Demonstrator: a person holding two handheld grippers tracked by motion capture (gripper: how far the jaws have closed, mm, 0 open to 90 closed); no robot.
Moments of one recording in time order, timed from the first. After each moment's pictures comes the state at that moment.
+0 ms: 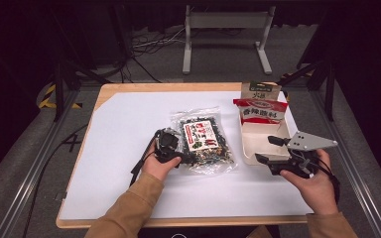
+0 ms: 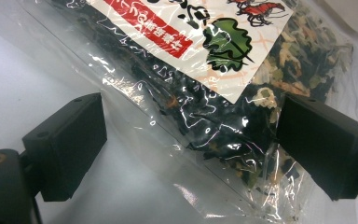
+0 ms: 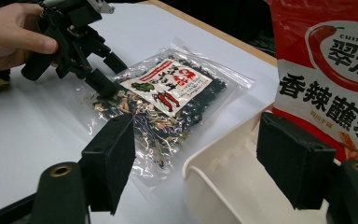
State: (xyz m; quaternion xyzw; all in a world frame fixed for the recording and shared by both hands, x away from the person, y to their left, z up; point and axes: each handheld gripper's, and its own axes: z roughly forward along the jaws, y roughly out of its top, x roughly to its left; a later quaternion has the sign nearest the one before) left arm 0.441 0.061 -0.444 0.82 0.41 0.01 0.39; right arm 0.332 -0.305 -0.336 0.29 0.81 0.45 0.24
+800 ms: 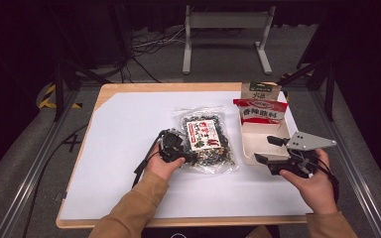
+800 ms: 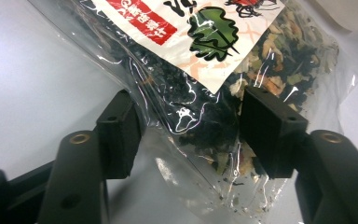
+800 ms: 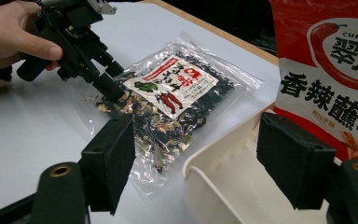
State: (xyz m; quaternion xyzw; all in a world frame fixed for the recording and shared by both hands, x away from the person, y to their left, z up) left arm 0.435 0.049 -0.440 0.84 0.40 0.00 0.38; right arm 0.334 -0.305 -0.338 0.29 0.81 0.45 0.24
